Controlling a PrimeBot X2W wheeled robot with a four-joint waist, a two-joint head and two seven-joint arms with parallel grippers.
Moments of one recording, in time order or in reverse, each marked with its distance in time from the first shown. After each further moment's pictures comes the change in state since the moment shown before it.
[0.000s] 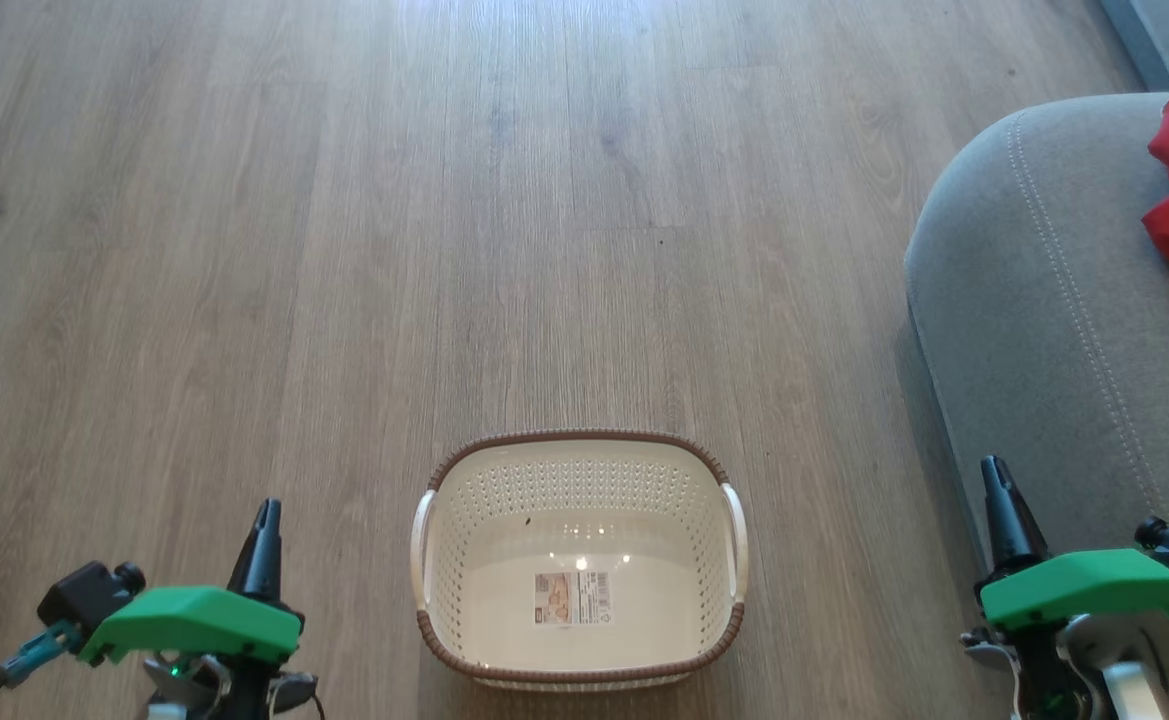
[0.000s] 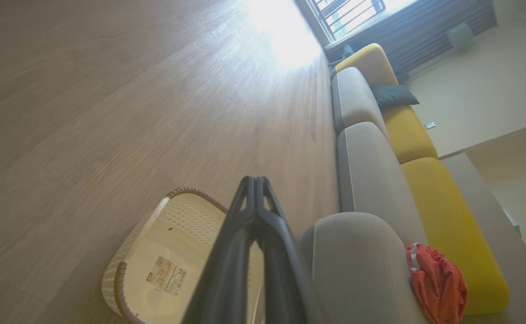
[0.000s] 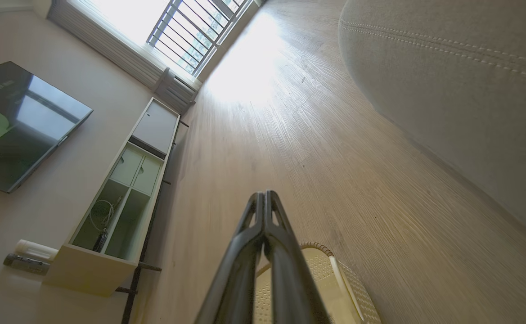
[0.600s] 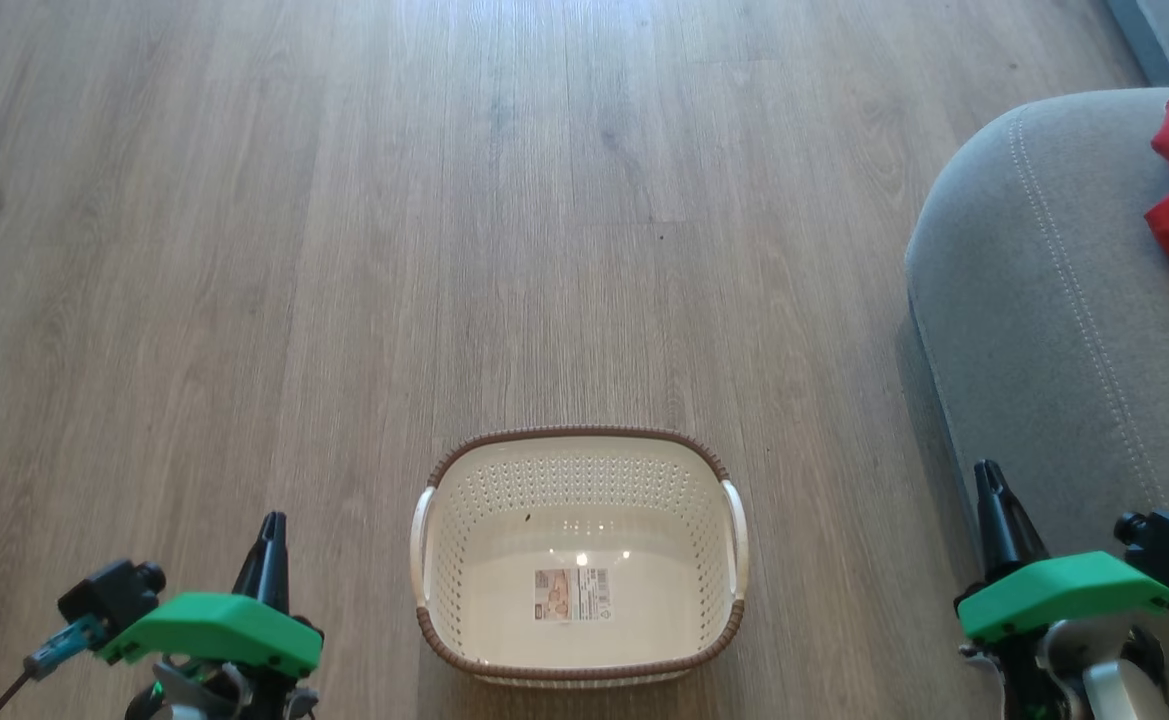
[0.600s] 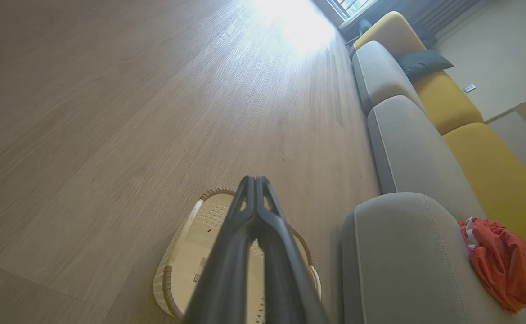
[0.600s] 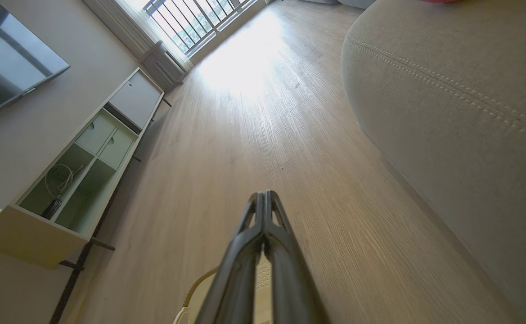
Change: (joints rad) left arm 0.000 0.000 -0.016 0.036 0.197 0.016 -0.050; right arm 0.000 0.000 0.010 0.021 -0.226 0.000 -0.053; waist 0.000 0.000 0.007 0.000
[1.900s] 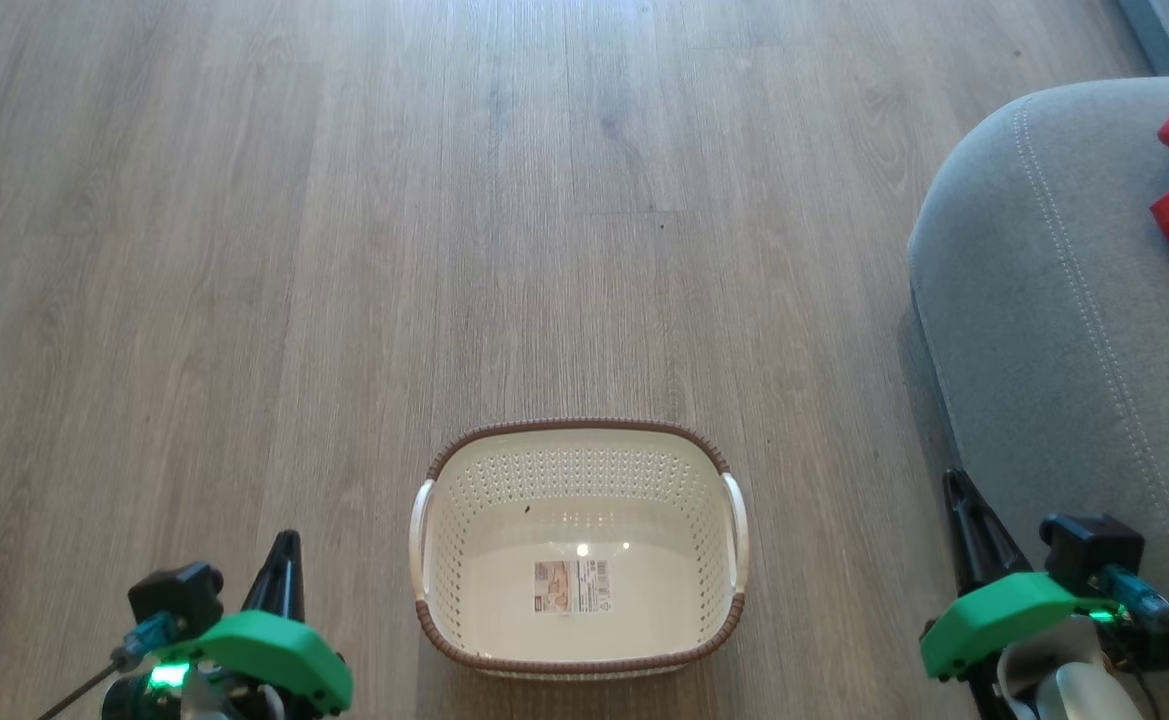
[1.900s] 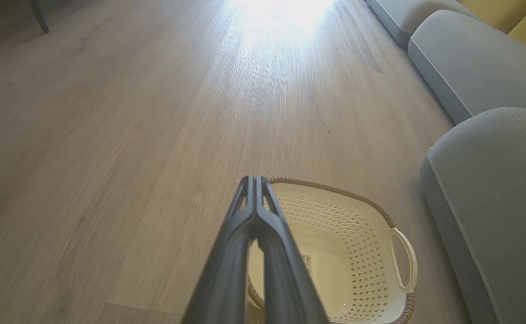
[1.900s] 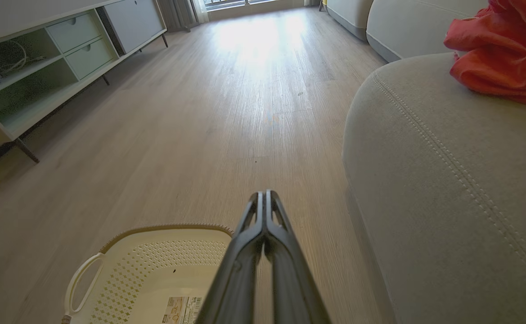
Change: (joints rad) left arm 0.000 0.000 -0.028 0.074 0.429 0.027 -0.110; right arm 0.000 -0.001 0.027 0.046 -0.486 0.000 -0.113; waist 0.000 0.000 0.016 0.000
